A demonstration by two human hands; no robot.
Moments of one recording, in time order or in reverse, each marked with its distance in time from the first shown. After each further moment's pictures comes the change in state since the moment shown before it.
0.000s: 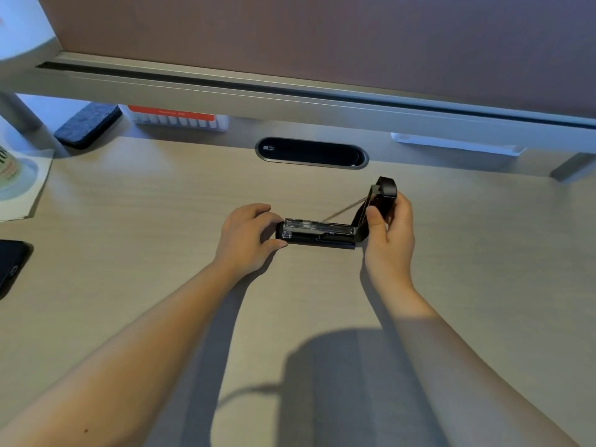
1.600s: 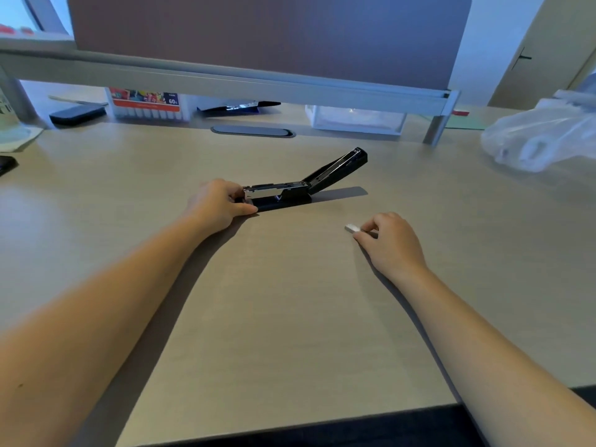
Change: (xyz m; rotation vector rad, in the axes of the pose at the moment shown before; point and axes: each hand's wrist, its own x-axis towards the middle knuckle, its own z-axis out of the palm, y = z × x) left_hand -0.152 0.041 0.055 -0.075 0.135 0.111; right_hand -0.179 0.076 -0.154 -0.716 -0.030 -0.198
